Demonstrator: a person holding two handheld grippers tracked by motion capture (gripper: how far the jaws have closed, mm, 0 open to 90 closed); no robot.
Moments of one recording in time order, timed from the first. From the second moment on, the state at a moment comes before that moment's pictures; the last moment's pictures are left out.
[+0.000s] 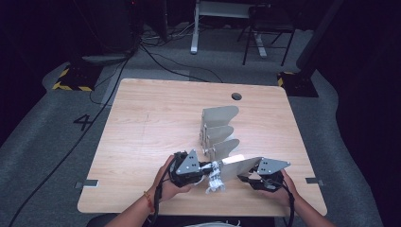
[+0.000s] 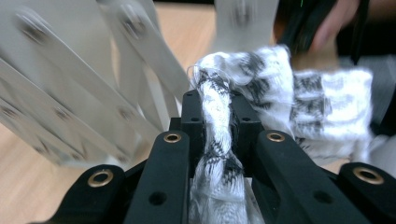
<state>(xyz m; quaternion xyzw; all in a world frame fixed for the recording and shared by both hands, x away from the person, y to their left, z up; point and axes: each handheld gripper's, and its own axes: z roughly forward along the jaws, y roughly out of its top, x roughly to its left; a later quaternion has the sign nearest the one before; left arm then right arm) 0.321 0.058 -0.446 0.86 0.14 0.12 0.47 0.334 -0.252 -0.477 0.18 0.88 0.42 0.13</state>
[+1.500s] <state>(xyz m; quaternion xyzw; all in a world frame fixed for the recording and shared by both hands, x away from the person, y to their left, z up) 0.339 0.075 -0.404 0.77 0.19 0.20 0.57 0.337 -0.254 -0.479 0.19 0.88 0.41 0.14</state>
